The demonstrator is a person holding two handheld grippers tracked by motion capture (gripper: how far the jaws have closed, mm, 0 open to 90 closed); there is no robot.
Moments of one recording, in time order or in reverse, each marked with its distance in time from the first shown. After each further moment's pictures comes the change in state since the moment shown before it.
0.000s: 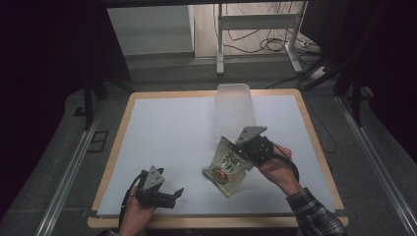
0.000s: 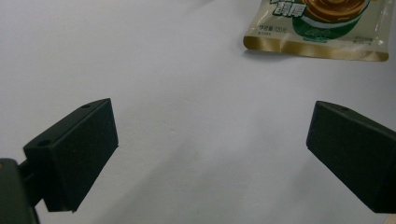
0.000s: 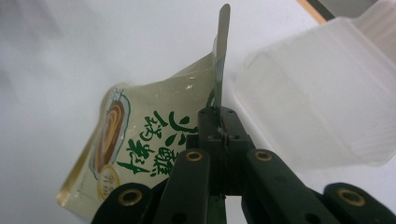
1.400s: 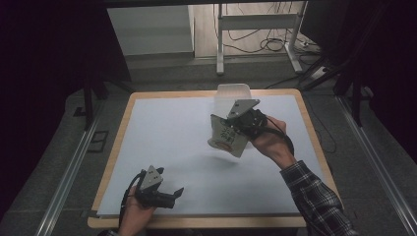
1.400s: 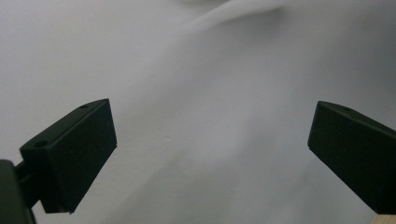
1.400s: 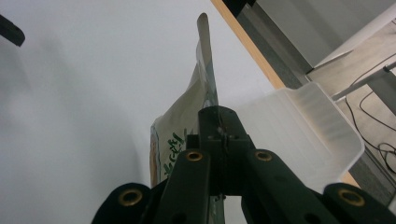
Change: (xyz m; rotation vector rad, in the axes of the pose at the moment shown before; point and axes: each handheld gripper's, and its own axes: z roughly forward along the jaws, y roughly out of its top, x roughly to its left) left arm 0.002 0.000 -0.003 -0.035 -0.028 -0.017; right arm -0.032 0.065 -0.014 -0.075 -0.065 -0.101
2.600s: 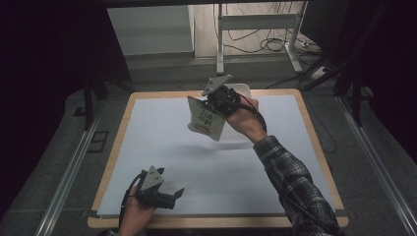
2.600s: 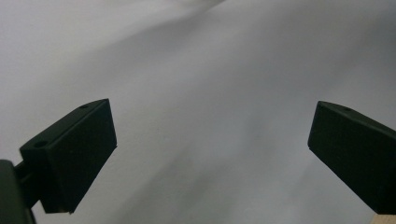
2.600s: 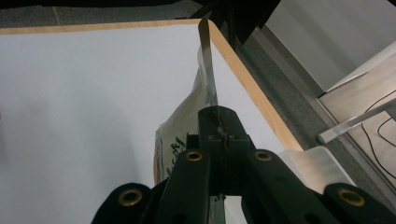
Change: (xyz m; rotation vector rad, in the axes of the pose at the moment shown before) left arm -0.001 0.000 0.001 0.002 0.001 0.016; right arm -0.024 0.063 0.053 -0.064 0.048 -0.002
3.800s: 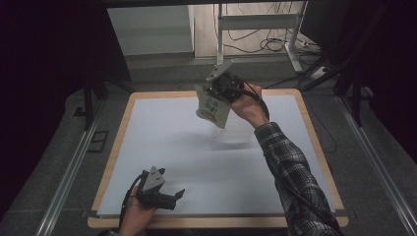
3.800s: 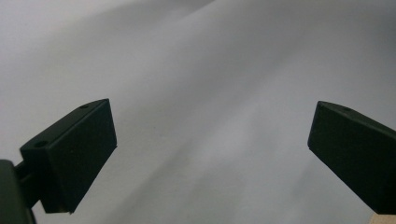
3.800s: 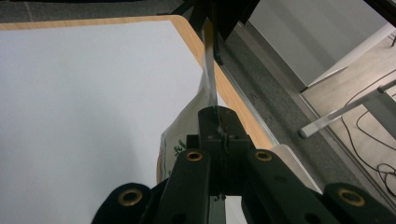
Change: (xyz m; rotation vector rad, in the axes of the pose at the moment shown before) left arm -0.003 0.000 0.002 0.013 -0.002 0.012; right arm -0.041 0.000 0.006 0.019 -0.050 0.012
